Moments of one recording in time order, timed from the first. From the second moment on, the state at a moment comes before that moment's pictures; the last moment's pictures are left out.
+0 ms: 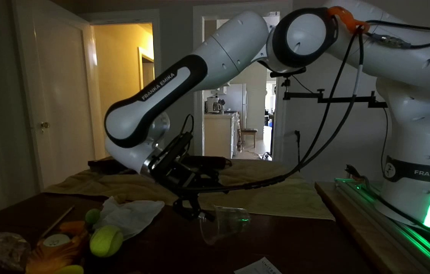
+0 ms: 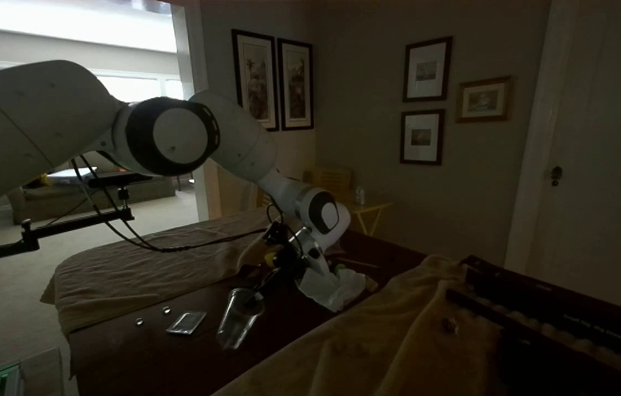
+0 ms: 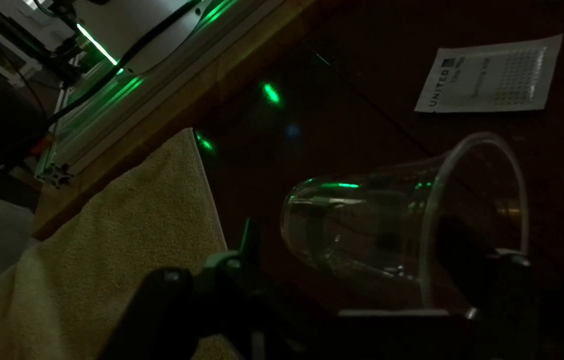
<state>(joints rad) 0.14 1.10 -0.08 -1.15 0.16 1.18 0.73</state>
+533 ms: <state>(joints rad) 0.14 1.10 -0.10 -1.14 0.16 1.18 0.77</state>
